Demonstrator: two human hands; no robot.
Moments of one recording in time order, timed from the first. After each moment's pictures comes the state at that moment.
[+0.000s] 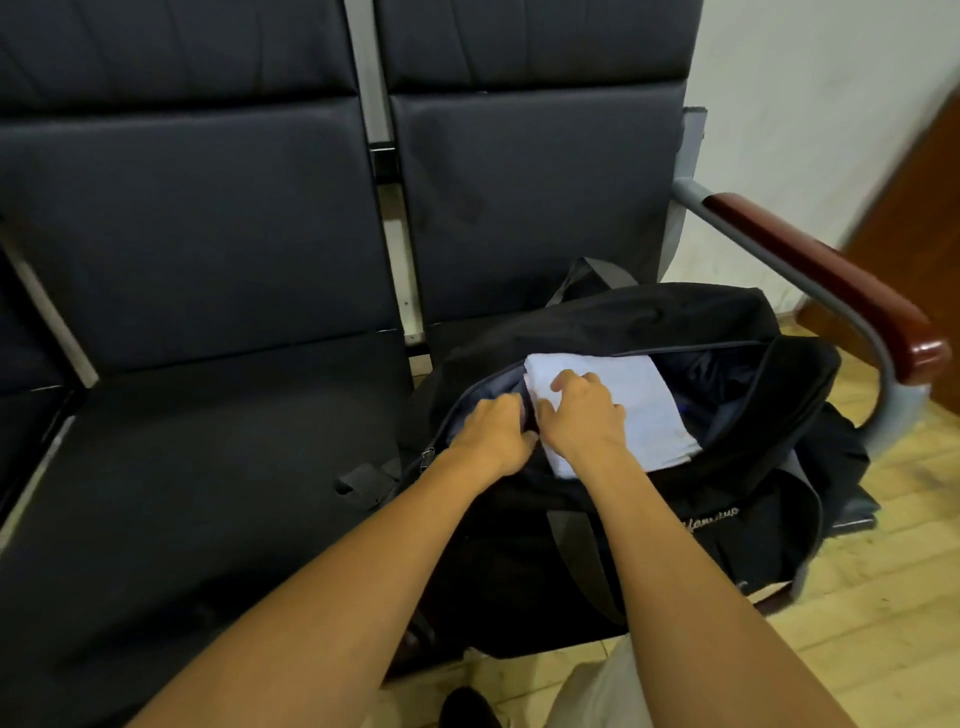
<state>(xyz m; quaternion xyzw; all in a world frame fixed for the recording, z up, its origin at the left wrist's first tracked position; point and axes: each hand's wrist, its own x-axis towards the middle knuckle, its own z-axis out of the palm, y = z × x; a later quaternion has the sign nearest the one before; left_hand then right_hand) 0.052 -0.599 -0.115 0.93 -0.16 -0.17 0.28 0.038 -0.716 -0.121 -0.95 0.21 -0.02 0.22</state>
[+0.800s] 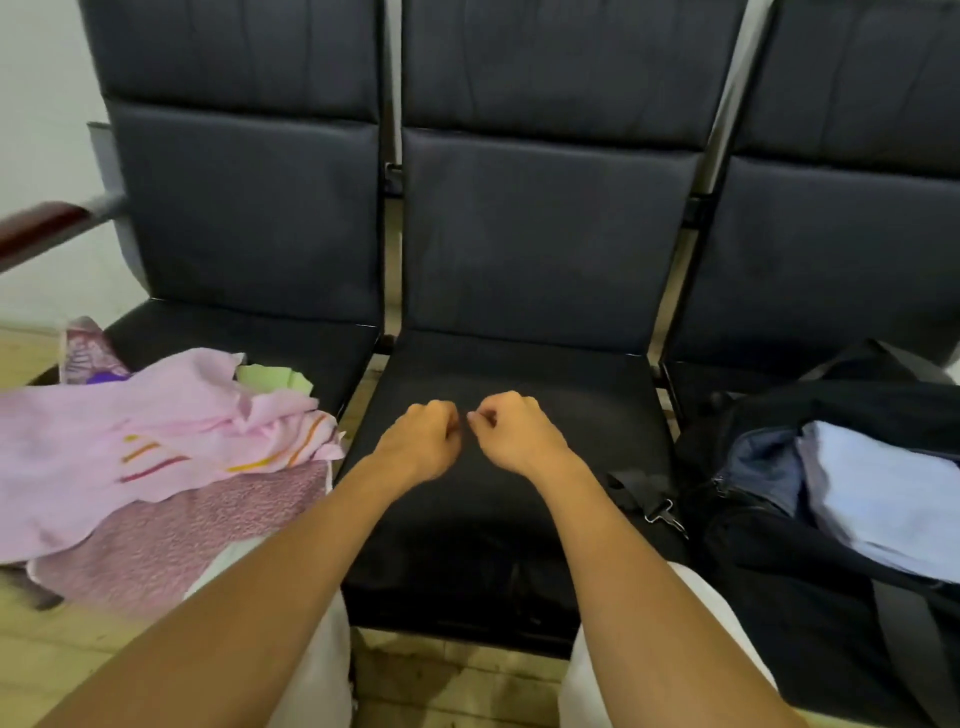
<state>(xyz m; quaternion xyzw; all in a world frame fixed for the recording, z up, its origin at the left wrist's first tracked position) 0.016 -0.199 -0.100 0.97 0.04 -0.08 0.25 0.032 -0.336 -0.083 -0.94 -0.10 0.12 0.30</state>
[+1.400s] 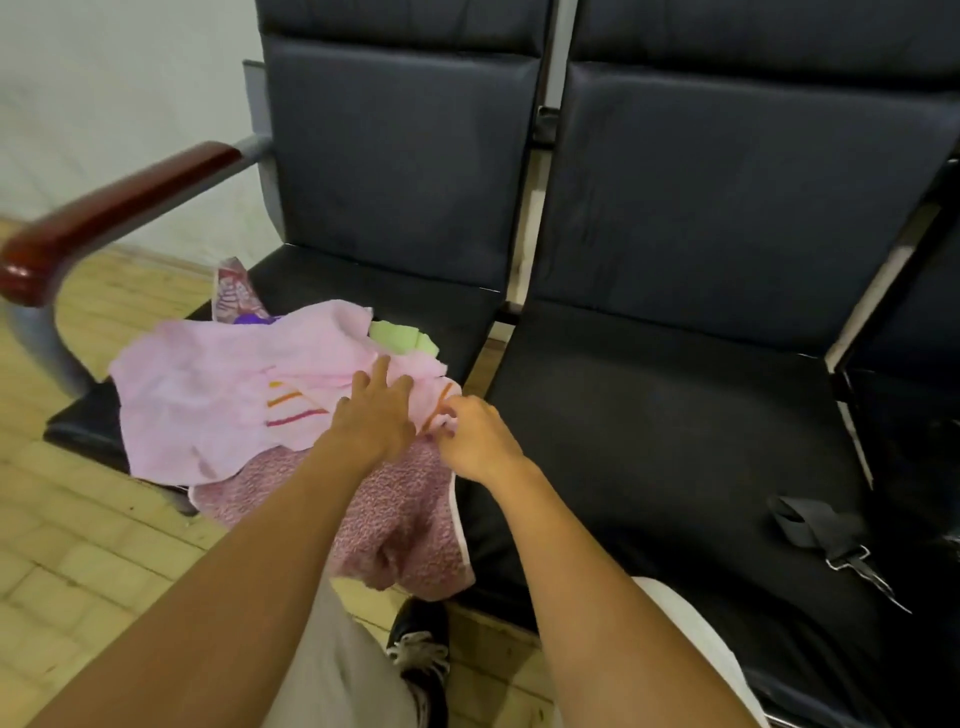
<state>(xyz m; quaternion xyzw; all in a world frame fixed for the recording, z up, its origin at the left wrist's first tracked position) -0.010 -0.015 -0.140 0.98 0.17 -0.11 0.05 0.021 -0.147 -0.151 -0.89 -0.21 0.19 0.35</state>
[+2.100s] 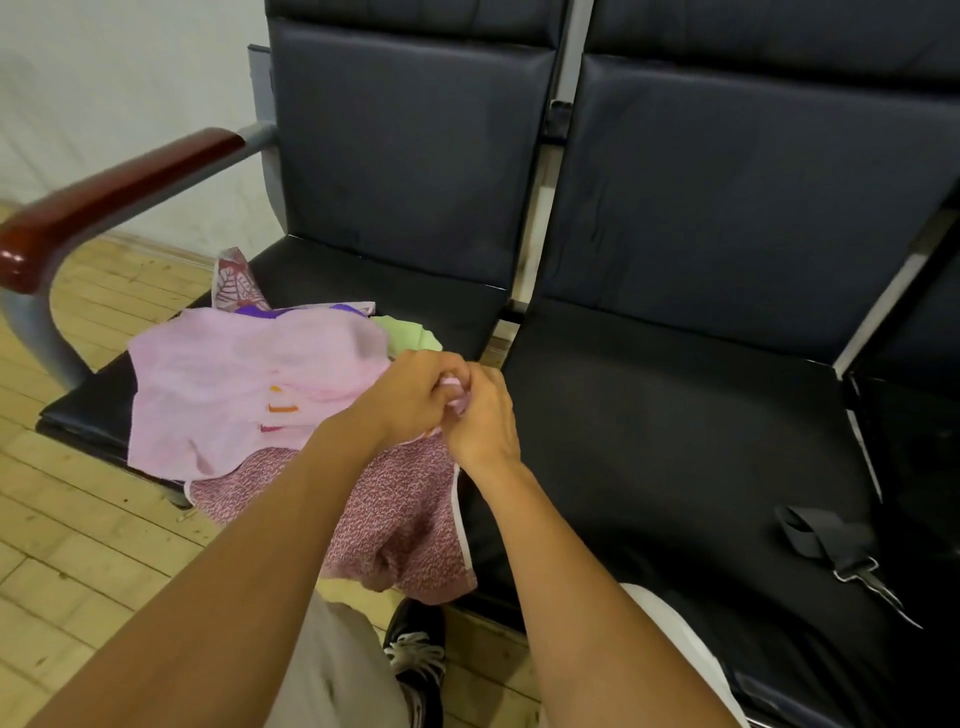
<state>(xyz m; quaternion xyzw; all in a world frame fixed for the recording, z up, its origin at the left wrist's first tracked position) 0.005 -0.020 -0.124 0.95 -0.02 0.07 0.29 0.023 -0.131 -0.156 -0.87 -0.13 0.07 0.47</state>
